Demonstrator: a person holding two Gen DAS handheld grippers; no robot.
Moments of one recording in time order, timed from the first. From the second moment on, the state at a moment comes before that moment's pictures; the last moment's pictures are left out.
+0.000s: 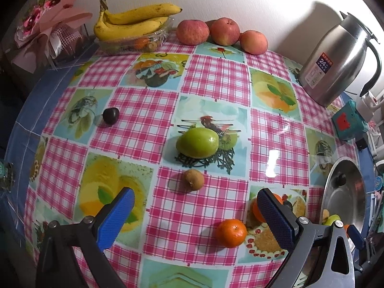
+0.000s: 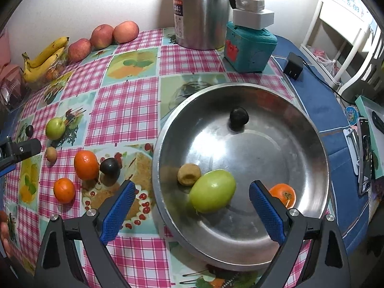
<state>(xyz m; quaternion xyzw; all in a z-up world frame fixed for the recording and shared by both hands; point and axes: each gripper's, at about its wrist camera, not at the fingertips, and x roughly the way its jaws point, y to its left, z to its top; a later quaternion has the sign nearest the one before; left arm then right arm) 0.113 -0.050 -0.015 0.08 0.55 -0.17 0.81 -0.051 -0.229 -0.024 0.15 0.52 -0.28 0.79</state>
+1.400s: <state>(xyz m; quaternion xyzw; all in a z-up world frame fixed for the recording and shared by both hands) 0.129 -0.026 -0.027 0.02 0.59 -0.17 0.79 0.011 -0.201 -0.027 0.20 0.51 -0.23 0.80</state>
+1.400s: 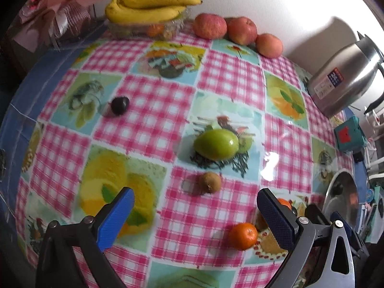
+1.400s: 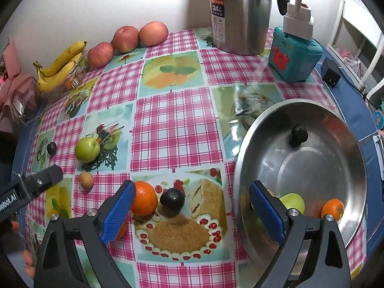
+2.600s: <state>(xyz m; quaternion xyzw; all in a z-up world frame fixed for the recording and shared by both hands) 0.083 -0.066 -0.062 0.03 0.65 -0.27 0.70 0.009 -0.214 -0.061 0.30 0.52 -0.17 0.78</state>
